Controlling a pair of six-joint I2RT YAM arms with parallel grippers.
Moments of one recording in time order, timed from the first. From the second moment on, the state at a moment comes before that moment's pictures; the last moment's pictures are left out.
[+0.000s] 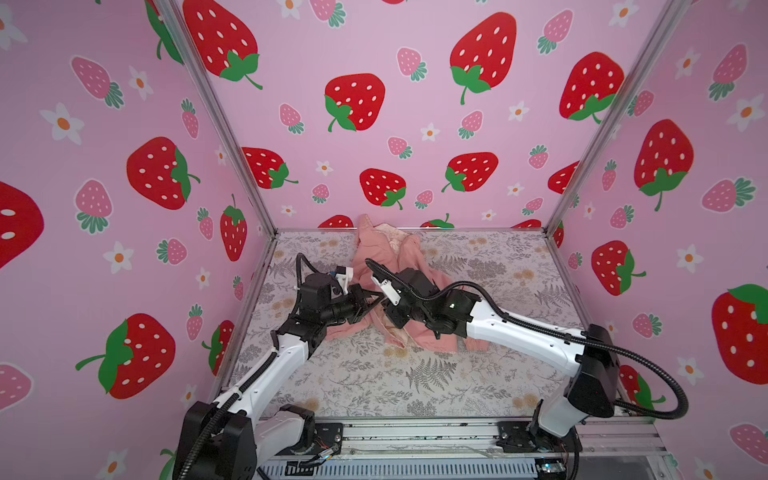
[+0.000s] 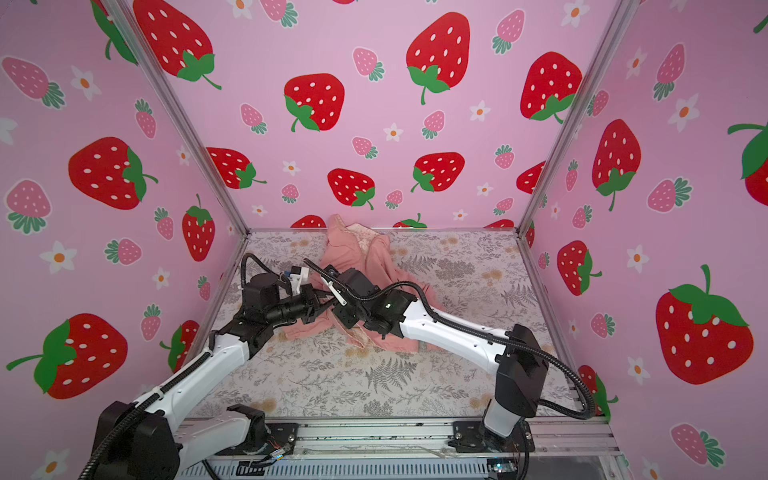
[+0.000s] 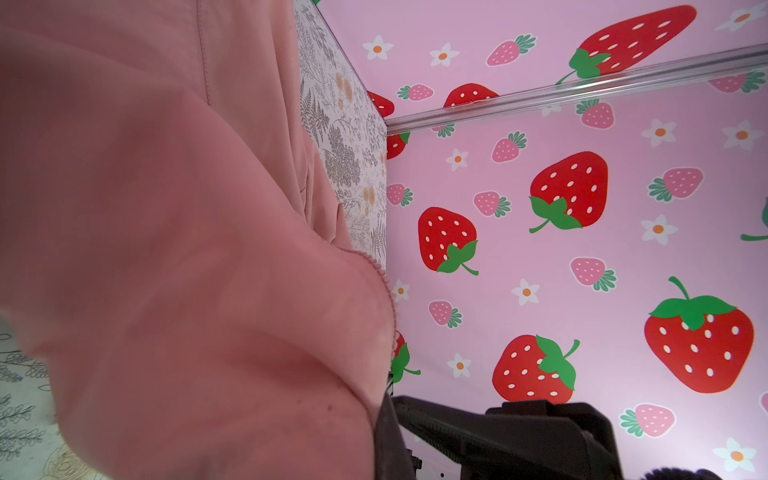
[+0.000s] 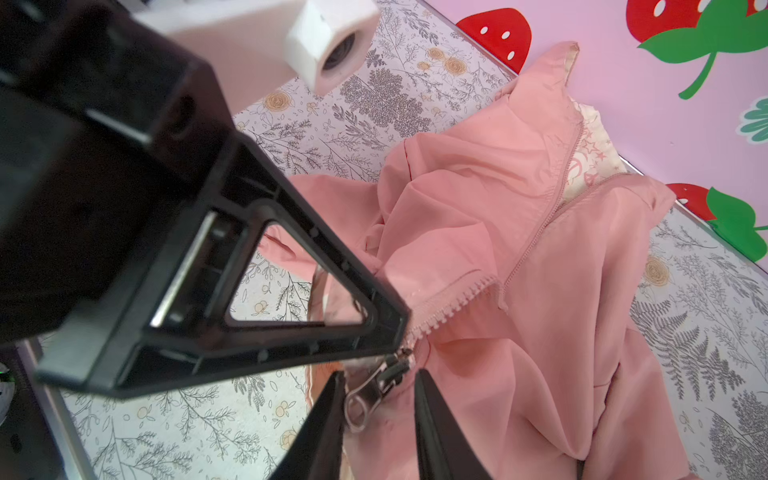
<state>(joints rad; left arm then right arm) -0.26 1.13 0.68 0.05 0.72 -1.07 1.14 1.65 1.45 -0.48 0.19 0.04</state>
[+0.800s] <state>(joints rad) -0.26 1.13 0.68 0.05 0.72 -1.07 1.13 1.64 1.45 -0.47 0.18 0.04</state>
